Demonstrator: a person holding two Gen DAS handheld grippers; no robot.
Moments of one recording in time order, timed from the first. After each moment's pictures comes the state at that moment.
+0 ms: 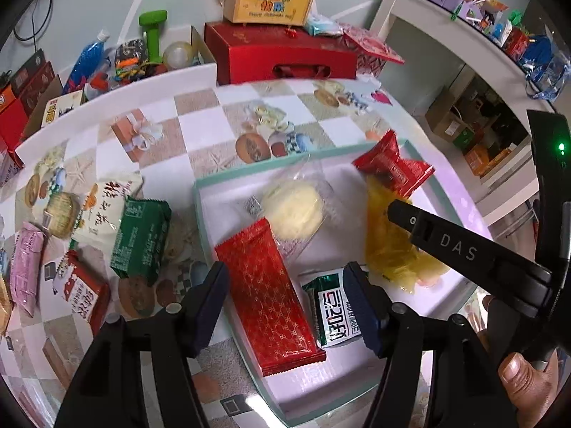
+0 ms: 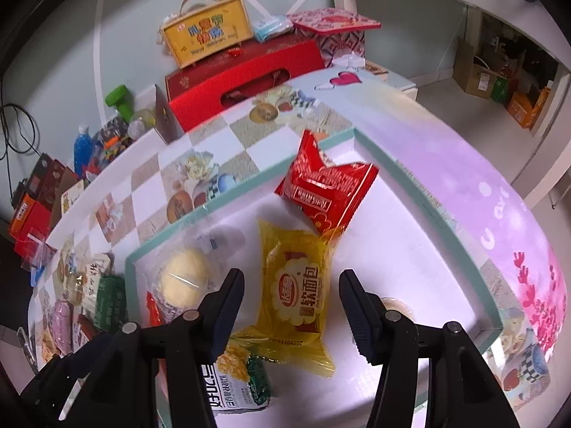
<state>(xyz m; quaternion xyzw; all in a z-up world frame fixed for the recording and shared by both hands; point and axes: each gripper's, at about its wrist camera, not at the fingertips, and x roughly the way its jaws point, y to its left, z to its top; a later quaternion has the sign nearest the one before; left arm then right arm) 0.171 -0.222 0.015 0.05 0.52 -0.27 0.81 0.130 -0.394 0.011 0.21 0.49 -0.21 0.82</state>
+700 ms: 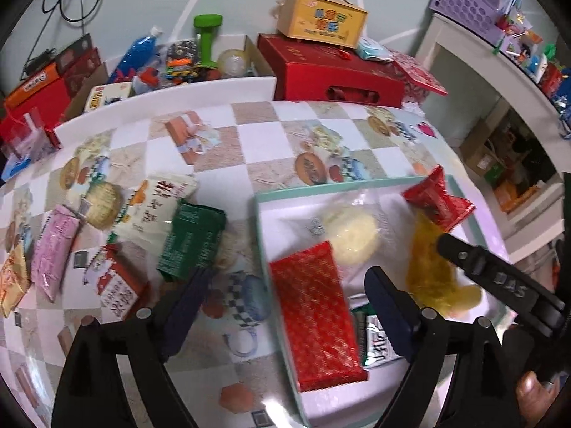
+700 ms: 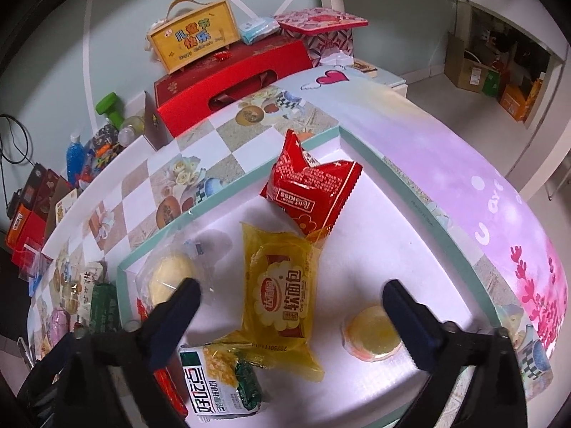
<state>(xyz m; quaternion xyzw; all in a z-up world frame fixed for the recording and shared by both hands) 0.187 -0.194 0.011 0.02 0.50 -0.19 0.84 0.127 -0.403 0.005 0.22 0.48 -0.23 0.82</state>
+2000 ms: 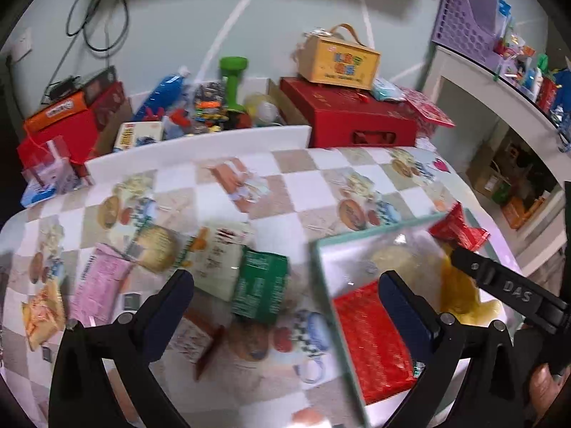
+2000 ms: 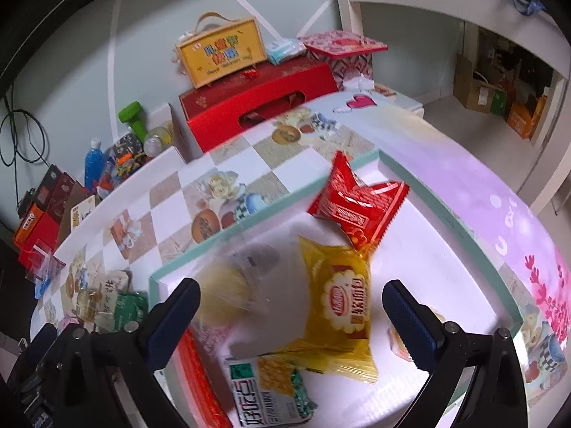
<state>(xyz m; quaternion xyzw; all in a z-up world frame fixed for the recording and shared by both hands) 0.203 -0.136 0.034 0.02 0.43 -0.18 0.89 0.141 -0.364 0.018 0.20 0.44 -0.22 0.85</state>
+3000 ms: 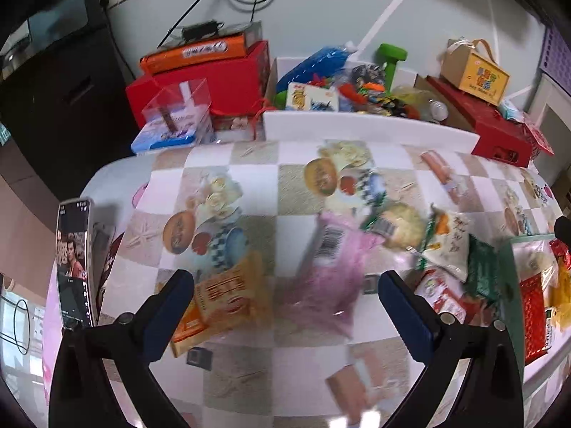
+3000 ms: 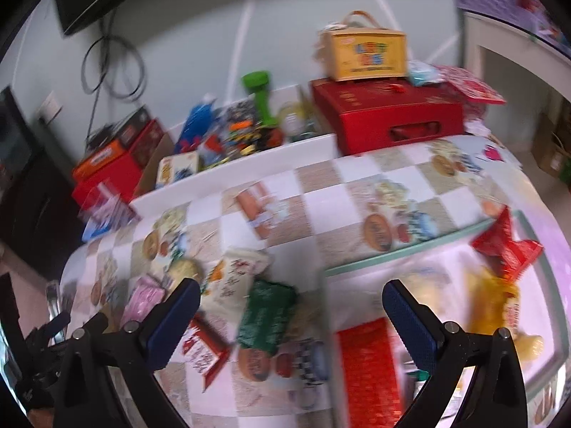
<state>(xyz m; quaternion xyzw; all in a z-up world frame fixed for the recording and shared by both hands) 0.239 0.062 0.014 0.02 0.47 0.00 0.88 0.209 -0.214 0.042 0.12 0.45 -0.06 0.88</state>
